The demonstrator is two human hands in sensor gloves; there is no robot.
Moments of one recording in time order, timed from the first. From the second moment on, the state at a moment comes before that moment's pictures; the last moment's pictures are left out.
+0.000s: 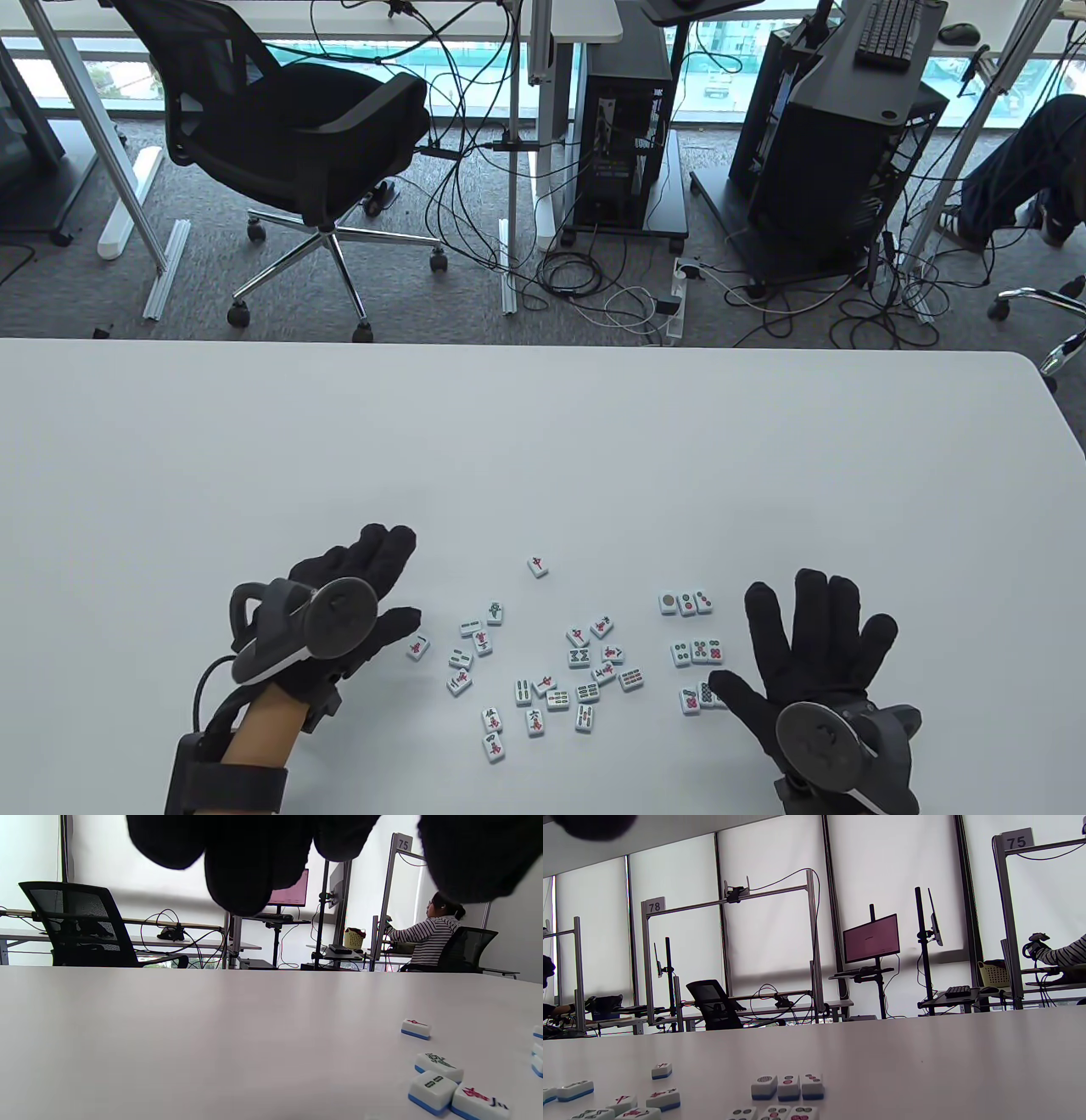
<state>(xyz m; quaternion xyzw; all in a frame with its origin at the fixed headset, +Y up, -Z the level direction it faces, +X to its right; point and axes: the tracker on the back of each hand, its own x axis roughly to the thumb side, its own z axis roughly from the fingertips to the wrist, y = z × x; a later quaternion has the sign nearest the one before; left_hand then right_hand) -0.203 -0.688 -0.289 0.05 -0.14 0.03 0.99 0.243 -0.693 -0.210 0.12 -0.18 0.97 0.10</state>
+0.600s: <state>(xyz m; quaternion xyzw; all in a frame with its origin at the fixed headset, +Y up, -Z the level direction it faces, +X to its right) -0.157 -0.746 -0.304 -0.12 -0.20 -0.18 0.96 0.238 -0.695 -0.210 0.13 -0.16 0.97 0.10</state>
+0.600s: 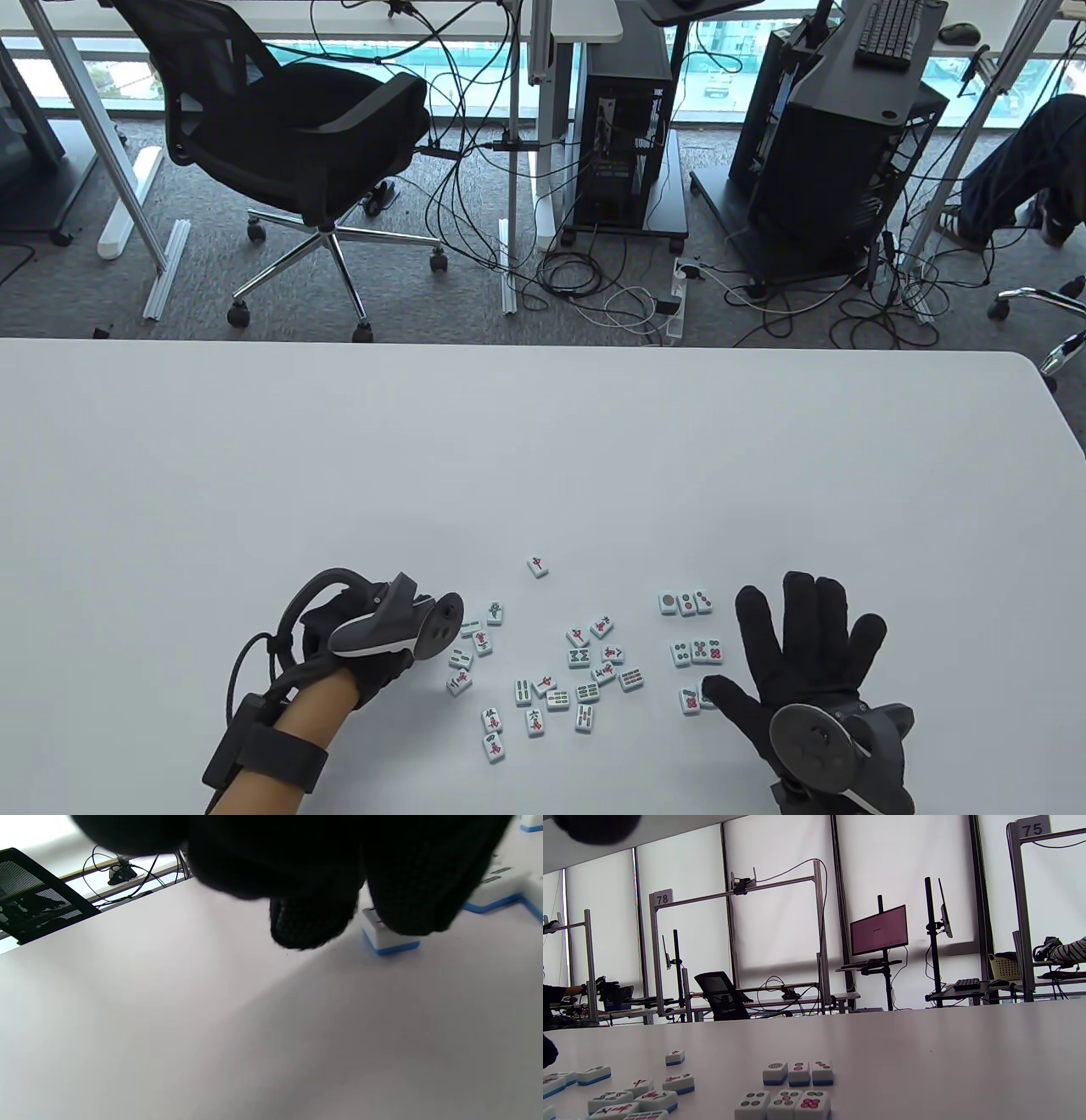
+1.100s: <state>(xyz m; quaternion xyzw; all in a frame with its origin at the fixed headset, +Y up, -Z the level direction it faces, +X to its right) -0.149 -0.762 -0.303 -0.14 -0.23 -0.17 0.95 0.238 -0.695 -0.211 0.13 -0.15 0.97 0.10</state>
